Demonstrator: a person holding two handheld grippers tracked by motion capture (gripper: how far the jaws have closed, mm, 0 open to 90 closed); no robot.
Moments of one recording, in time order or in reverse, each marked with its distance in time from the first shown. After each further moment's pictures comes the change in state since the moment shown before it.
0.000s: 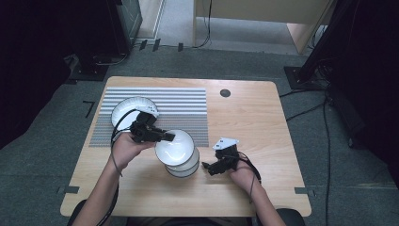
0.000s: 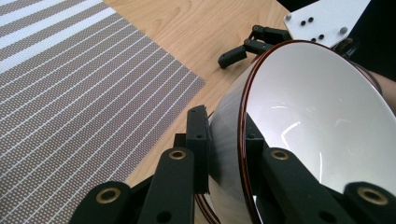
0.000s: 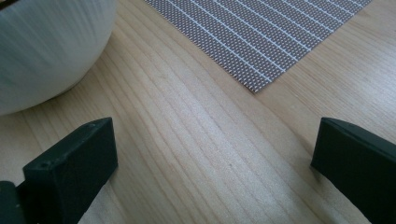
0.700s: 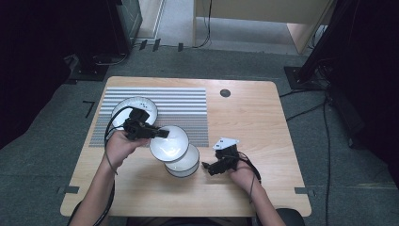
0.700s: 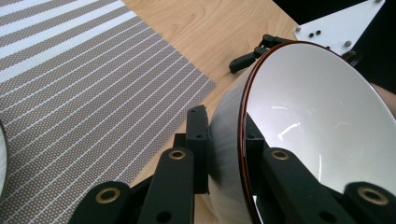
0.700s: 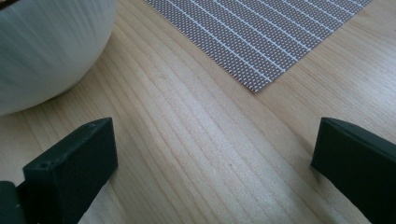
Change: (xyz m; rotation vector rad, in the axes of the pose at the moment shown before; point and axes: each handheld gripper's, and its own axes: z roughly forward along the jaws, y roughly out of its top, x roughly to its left) left arm 0.011 -0.001 -0.016 -0.021 0.020 -0.049; right arm 0.000 0.000 0.000 -0.001 0.000 0.003
